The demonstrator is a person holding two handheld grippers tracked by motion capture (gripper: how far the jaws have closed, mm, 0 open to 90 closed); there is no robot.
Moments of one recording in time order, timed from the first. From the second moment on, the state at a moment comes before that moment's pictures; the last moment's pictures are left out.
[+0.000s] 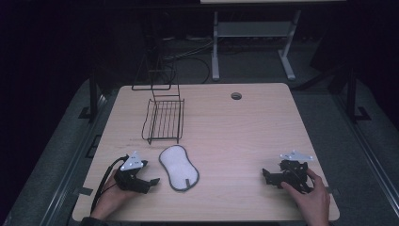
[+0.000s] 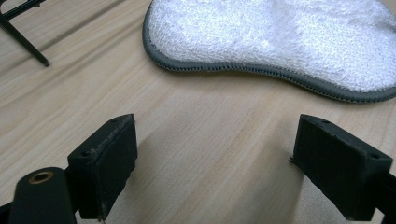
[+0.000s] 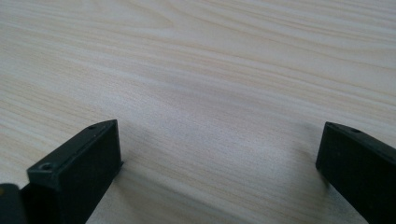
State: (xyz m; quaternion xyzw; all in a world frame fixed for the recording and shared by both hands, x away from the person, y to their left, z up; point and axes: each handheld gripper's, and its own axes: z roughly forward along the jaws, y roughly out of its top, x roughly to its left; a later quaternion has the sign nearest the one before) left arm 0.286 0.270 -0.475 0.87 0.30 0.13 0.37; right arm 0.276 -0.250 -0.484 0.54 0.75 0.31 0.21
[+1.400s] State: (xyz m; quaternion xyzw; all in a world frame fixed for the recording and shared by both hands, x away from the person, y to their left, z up) left arm 0.331 0.256 -0.421 0.85 0.31 0.07 0.41; right arm 0.276 -0.250 -0.484 0.55 0.75 0.31 0.21
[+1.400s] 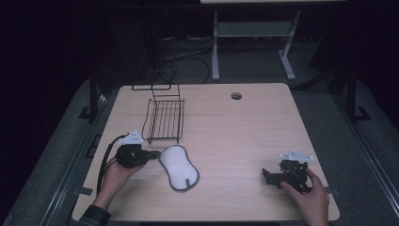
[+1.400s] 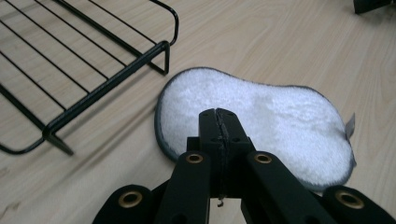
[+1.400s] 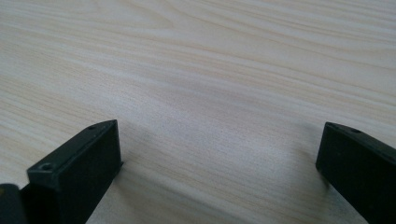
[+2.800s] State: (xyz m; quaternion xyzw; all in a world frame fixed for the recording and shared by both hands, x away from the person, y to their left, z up) left arm 0.365 0.233 -0.446 0.88 0.32 0.07 0.36; right arm 0.276 -0.250 -0.484 0.55 0.75 0.31 0.21
